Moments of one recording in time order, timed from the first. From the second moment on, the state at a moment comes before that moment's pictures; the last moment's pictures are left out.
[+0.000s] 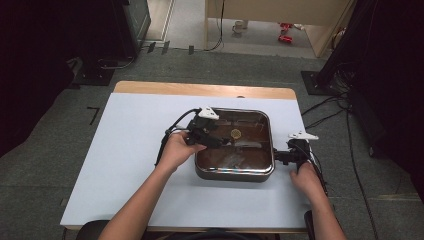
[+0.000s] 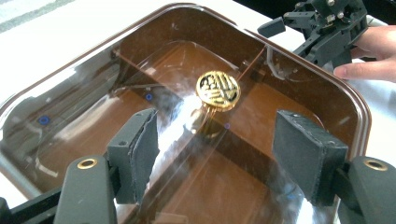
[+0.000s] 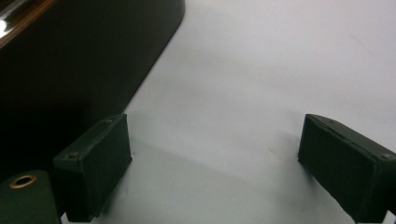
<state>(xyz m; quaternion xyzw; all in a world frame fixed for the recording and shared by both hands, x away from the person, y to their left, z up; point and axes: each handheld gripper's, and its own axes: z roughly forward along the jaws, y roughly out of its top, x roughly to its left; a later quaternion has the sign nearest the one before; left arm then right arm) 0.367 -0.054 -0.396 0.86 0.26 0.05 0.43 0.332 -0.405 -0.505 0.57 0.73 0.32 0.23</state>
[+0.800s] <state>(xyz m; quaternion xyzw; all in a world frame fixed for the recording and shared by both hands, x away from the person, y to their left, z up) 0.344 0.011 -0.409 0.84 0.31 0.06 0.44 0.332 -0.405 -0.505 0.57 0.73 0.32 0.23</state>
